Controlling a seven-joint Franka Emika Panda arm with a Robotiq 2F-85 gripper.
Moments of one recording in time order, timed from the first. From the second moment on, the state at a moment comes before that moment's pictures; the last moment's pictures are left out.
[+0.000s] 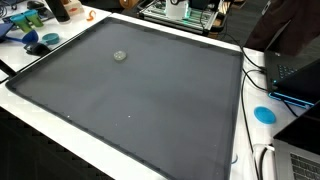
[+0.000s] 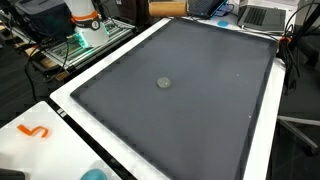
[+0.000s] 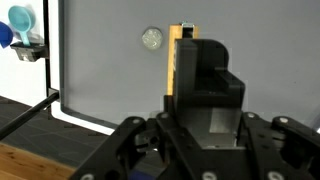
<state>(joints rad) 0.03 -0.32 0.11 -2.14 -0.15 1.95 -0.09</state>
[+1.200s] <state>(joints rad) 0.03 -0.22 0.08 -2.15 -0.15 1.99 -0.10</state>
